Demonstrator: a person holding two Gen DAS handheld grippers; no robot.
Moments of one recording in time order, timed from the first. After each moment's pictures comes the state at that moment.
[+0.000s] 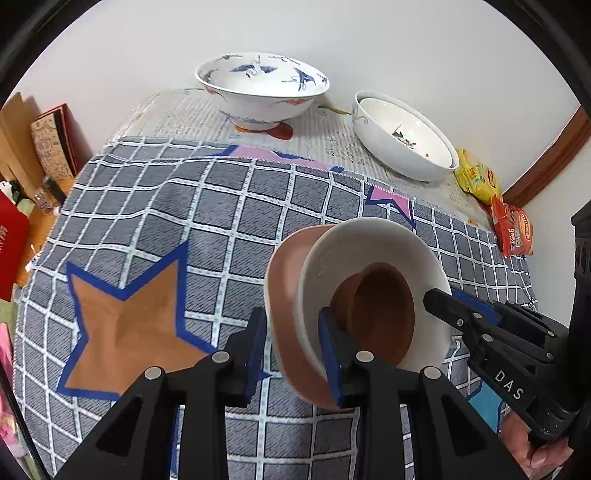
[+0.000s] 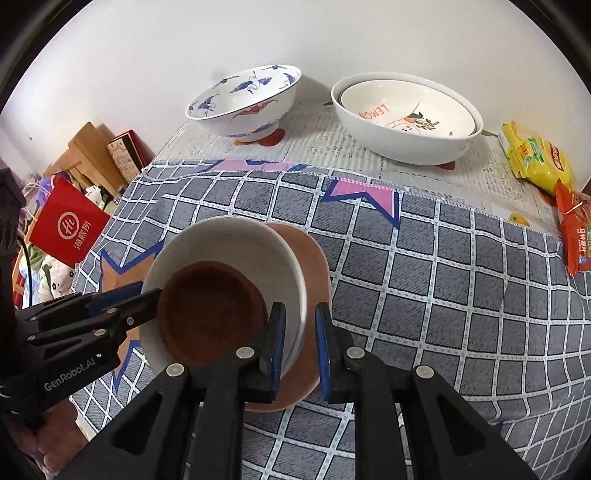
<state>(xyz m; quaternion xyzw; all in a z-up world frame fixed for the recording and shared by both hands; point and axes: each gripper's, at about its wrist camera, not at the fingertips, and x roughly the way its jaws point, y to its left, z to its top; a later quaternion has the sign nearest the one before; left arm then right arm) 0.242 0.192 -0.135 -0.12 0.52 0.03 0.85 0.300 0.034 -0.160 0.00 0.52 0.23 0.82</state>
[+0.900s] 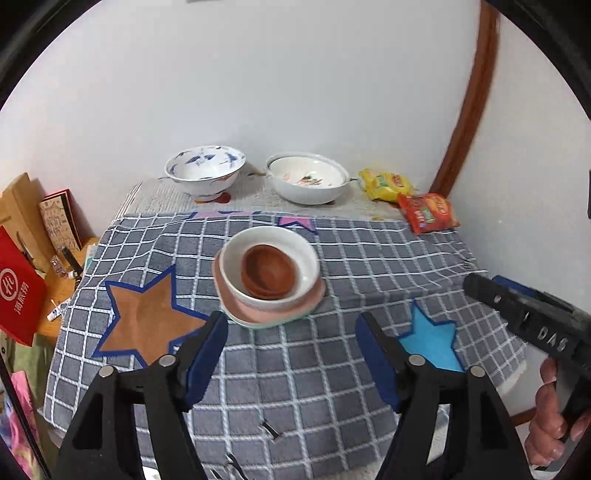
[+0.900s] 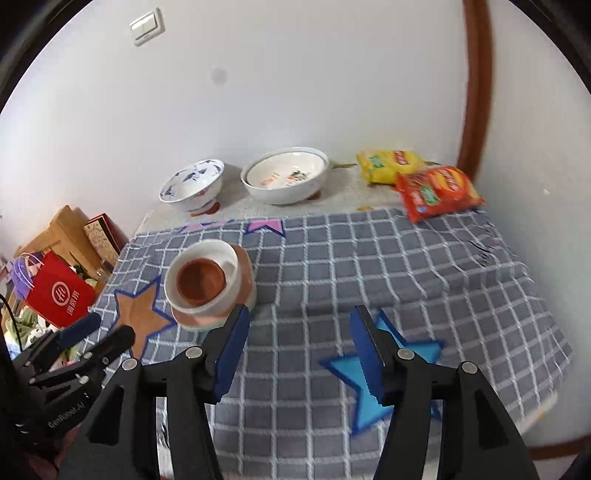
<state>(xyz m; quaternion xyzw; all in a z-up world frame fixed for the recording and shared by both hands) 0.092 0.113 -0.042 -0.03 0.39 -0.04 0.92 0.129 -0.089 -0.051 0.07 0.42 0.07 0.90</state>
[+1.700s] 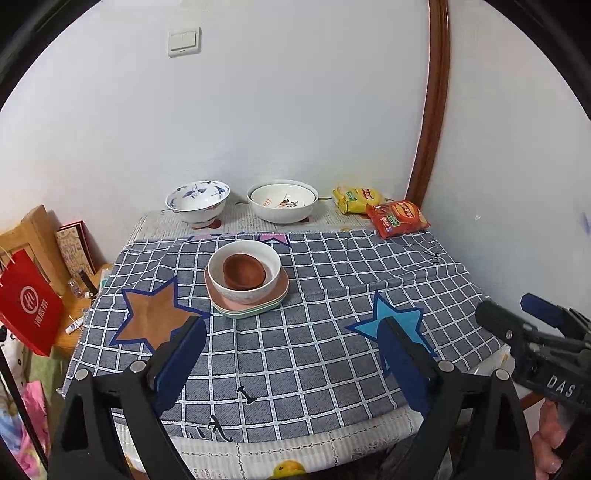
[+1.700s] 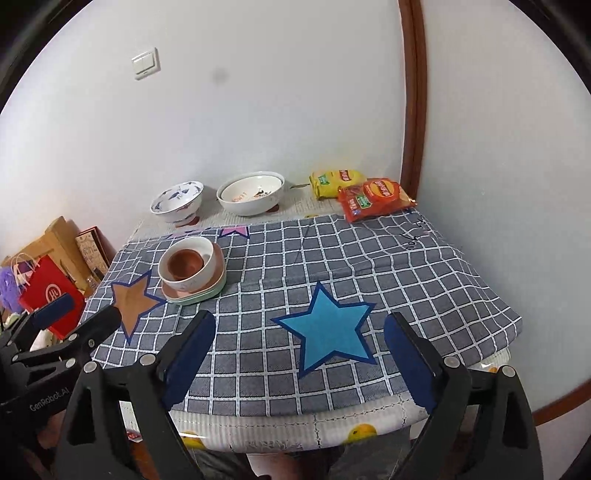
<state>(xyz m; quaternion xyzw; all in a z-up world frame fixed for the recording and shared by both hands) 0.004 0.065 -0.007 0.01 0.34 -0.03 0.94 0.004 -0.135 -0.020 0.07 0.37 0.02 0.93</state>
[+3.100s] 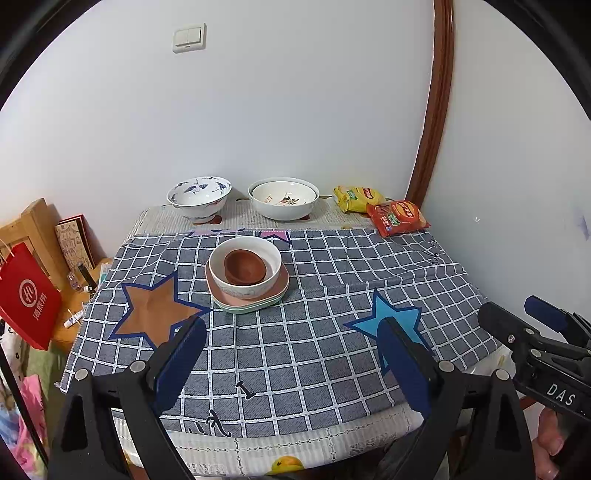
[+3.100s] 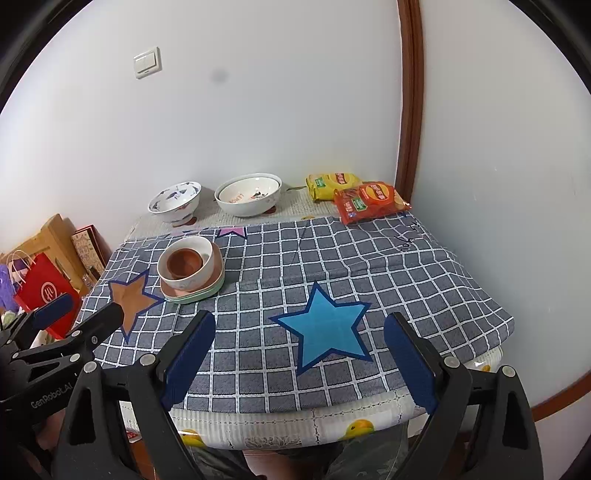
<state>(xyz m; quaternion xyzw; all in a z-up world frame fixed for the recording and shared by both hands) 0.002 0.068 -0.007 0.00 0.34 -0.04 0.94 -0.003 -0.127 -0.016 0.06 0.36 0.00 0.93</state>
